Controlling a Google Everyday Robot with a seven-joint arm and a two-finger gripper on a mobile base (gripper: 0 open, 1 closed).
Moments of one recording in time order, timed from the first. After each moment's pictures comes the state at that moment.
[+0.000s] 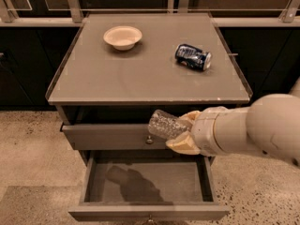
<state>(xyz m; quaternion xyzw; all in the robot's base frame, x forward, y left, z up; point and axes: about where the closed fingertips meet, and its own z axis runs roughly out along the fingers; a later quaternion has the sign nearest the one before) 0.446 -0.096 0.817 -0.49 0.78 0.04 0.39</state>
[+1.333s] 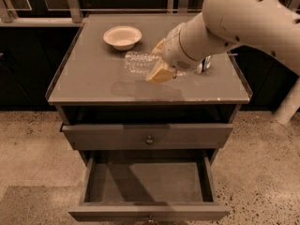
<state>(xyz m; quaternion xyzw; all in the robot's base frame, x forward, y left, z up) 0.592 -0.032 0.912 -0.64 0.67 0.02 0.39</state>
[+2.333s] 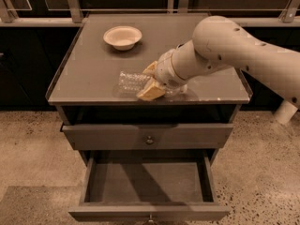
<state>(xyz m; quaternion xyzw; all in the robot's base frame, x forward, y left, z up) 0.604 -0.004 0.838 -0.63 0.67 0.12 0.38</state>
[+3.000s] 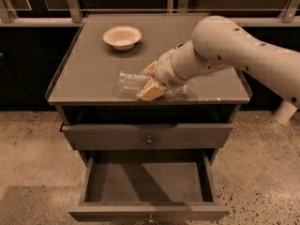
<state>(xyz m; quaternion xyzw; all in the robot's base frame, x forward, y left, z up) 0.604 -0.004 0.838 -0.63 0.67 0.12 0.38</state>
